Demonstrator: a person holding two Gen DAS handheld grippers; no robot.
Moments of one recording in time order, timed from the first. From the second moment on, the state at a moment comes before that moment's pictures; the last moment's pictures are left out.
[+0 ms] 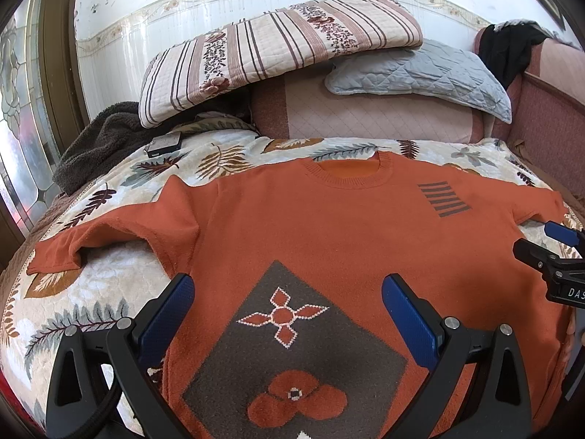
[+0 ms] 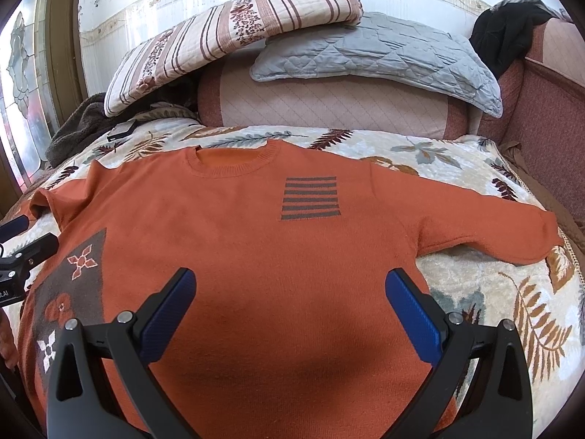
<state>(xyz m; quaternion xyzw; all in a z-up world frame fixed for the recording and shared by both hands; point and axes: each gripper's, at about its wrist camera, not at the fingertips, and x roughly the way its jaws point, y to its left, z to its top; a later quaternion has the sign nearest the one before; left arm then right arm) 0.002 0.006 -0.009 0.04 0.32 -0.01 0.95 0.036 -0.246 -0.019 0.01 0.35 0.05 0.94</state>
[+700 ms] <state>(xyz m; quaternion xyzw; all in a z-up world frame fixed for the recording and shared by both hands) 0.015 0.120 0.044 0.02 0.32 0.06 0.95 0.044 -0.196 0.004 -0.04 0.35 0.09 0.93</state>
